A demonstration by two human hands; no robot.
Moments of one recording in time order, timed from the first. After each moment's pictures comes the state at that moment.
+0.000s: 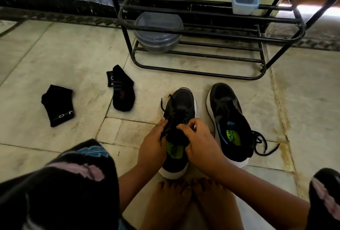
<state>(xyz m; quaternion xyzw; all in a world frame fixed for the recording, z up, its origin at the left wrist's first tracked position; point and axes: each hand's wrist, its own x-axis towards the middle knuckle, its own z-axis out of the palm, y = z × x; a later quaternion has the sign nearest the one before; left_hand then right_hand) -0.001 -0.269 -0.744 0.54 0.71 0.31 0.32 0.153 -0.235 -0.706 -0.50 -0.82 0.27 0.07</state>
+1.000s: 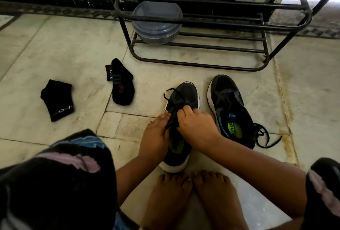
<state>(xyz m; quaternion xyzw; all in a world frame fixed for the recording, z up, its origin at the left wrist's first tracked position) -0.001 -0.264 -0.741 0.60 0.71 0.22 0.30 0.132 -0.208 -0.697 -0.42 -0.90 0.06 -0.02</state>
